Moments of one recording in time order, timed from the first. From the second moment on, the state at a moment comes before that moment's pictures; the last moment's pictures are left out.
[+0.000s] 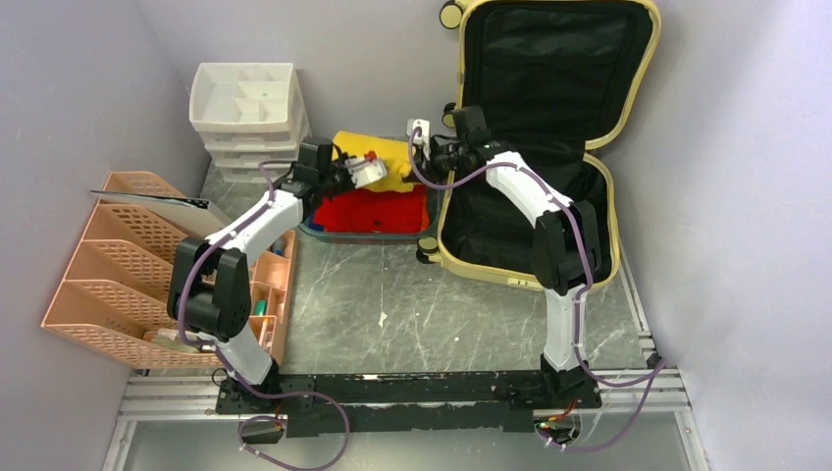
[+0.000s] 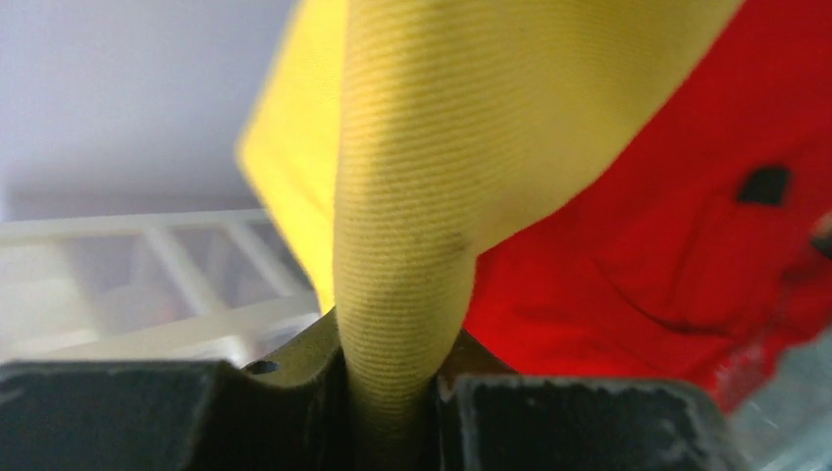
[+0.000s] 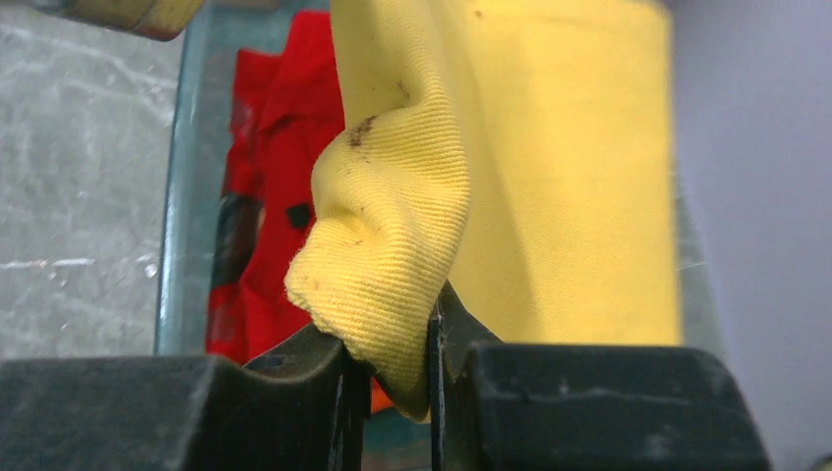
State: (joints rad) left arm -0.31 1.68 1.31 -0.16 0.10 0.95; right arm 0.38 2.06 1.85 -0.40 -0.88 -0.74
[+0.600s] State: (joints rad) left arm -0.32 1.64 1.07 -0.16 0.16 1.06; right arm 0.42 2.07 1.66 -0.42 -0.90 -0.86
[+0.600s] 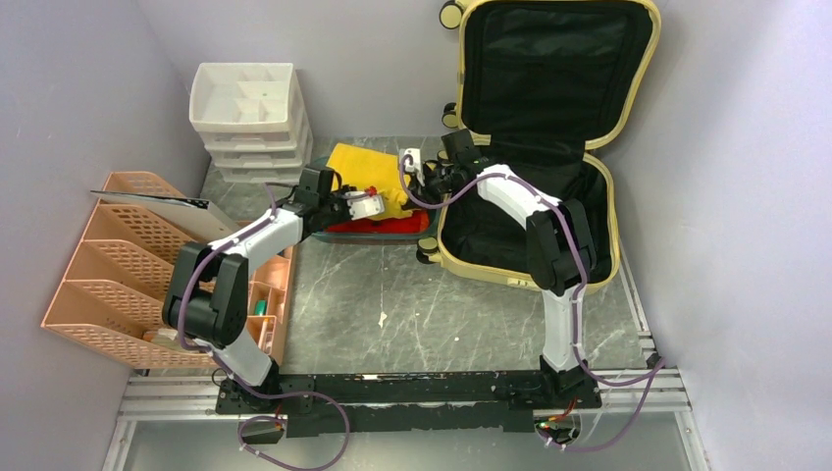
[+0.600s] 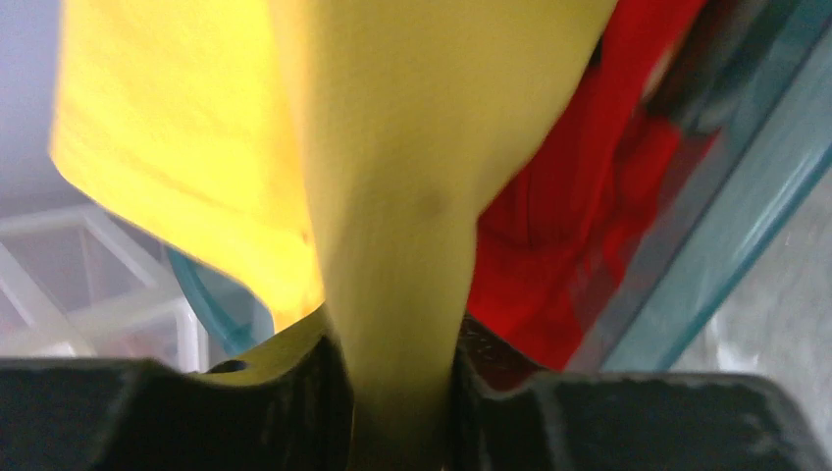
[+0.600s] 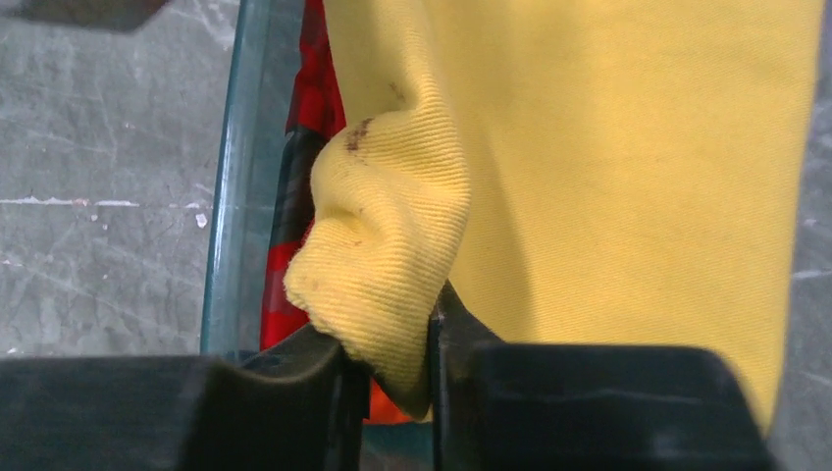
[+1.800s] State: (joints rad) left arm -0.33 1.65 1.25 -0.41 0.47 0.76; right arm 0.57 2.49 2.26 -0.62 -0.24 -0.48
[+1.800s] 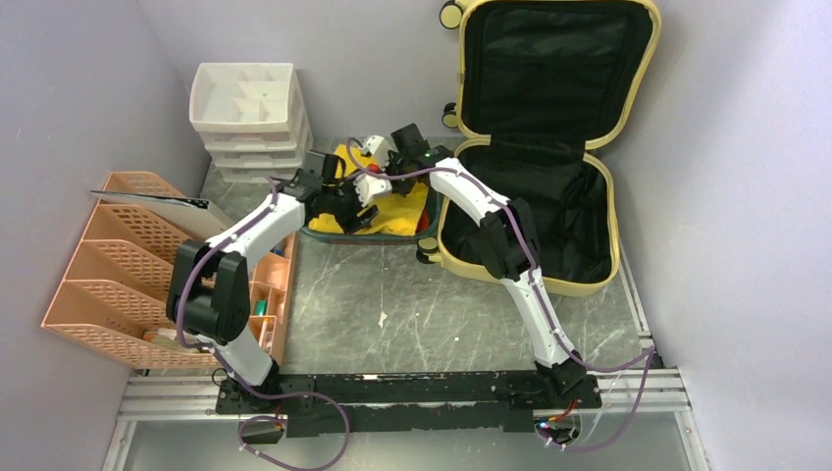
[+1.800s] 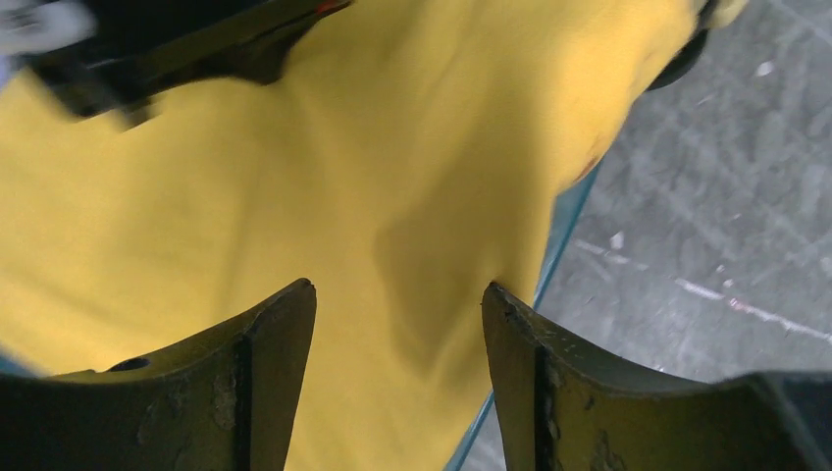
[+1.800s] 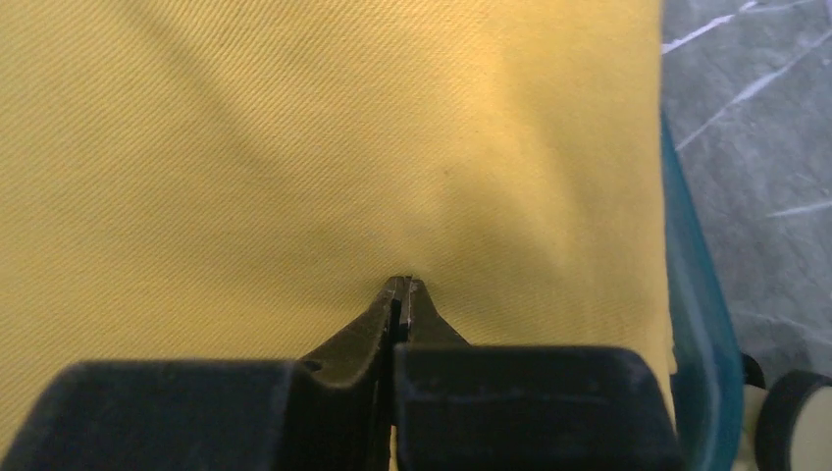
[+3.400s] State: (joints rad) left arm -0.16 1.71 1.17 -0.35 0.47 0.79; right arm 0.56 2.26 2.02 -0.89 -0.44 -0.47
